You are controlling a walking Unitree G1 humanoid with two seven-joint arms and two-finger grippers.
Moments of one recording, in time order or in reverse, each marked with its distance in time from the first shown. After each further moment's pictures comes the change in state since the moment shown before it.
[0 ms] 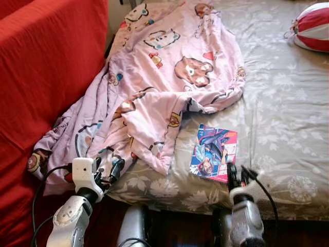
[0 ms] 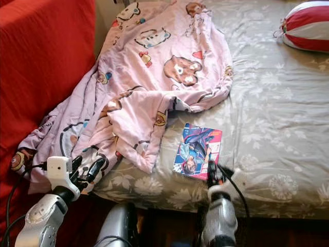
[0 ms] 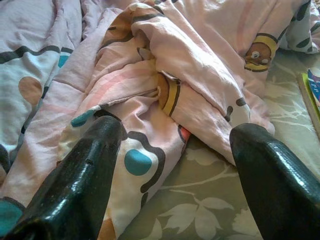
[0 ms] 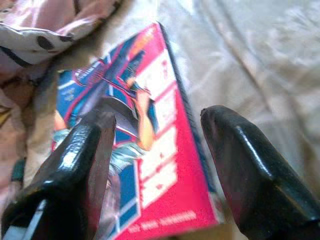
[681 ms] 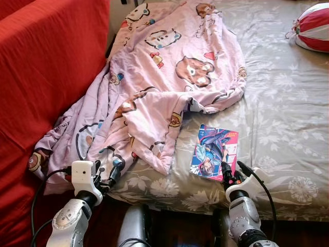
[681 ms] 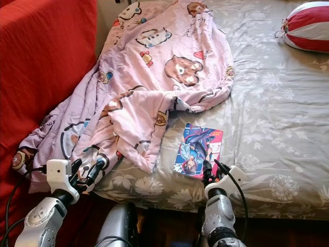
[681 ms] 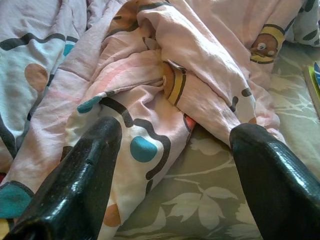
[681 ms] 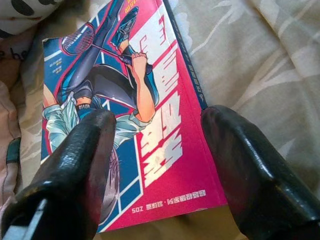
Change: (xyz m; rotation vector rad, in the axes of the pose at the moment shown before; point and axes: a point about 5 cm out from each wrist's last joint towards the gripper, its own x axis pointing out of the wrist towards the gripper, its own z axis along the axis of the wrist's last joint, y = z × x) left arm -0.005 0.002 -0.005 -0.004 0.018 0.010; right arm 0.007 -0.001 -0.007 0.057 0.130 -0.039
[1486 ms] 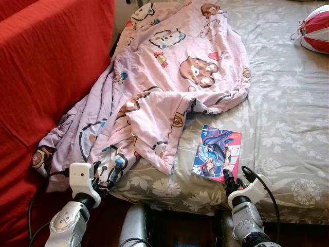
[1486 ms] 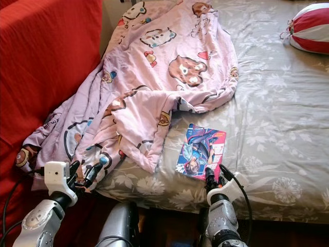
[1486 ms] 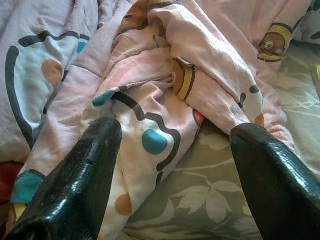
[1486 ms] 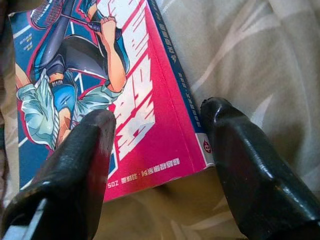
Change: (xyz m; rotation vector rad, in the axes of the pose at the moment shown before) left arm -0.005 0.002 -0.001 0.009 0.001 0.005; right arm -0.005 -0.014 -0.011 0.108 0.088 -0.046
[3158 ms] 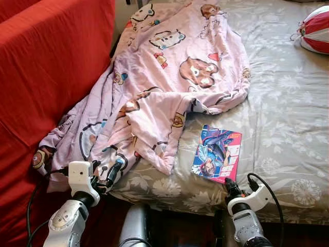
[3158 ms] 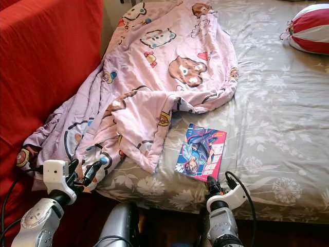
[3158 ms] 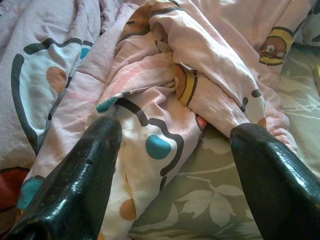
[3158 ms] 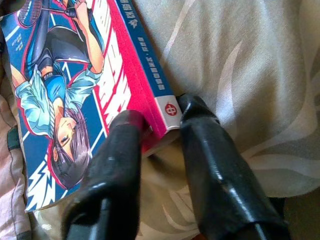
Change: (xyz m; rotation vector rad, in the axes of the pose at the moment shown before) left arm 0.002 0.002 0.003 0.011 -0.006 0.001; right arm -0.007 -0.011 -0.011 0.180 0.039 0.011
